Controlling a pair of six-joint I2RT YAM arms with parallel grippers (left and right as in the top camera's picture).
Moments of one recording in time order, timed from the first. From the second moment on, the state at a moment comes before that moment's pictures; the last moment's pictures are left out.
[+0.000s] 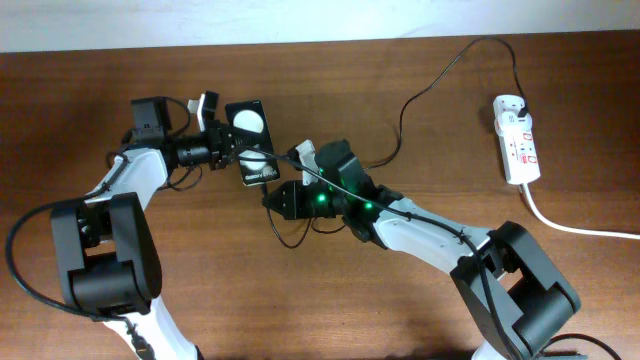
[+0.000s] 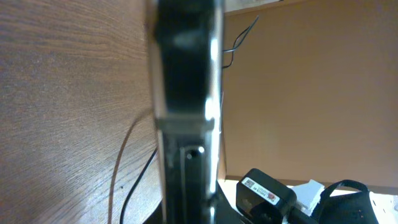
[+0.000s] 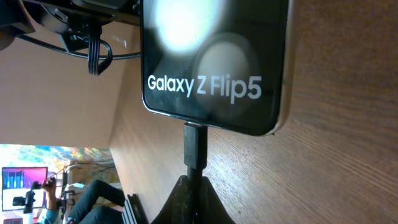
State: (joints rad) left arm 0.12 2.00 1.26 -0.27 1.30 -0.36; right arm 0.65 1.82 1.01 0.25 -0.61 0.79
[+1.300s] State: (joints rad) left arm -0.13 2.00 1.24 -0.47 0.48 -0.39; right arm 0.47 1.67 1.04 -0.74 -0.20 0.51
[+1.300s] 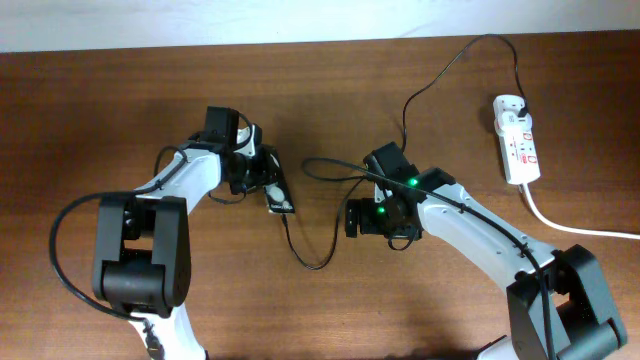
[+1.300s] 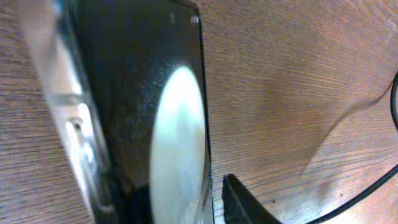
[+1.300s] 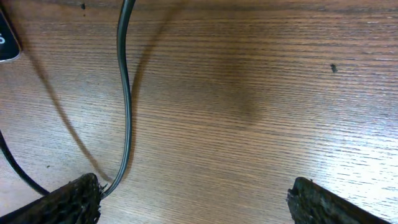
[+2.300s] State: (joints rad) left arm -0.11 1.99 1.25 -0.46 0.49 -0.39; right arm 0.47 1.67 1.04 -0.74 -0.20 0.51
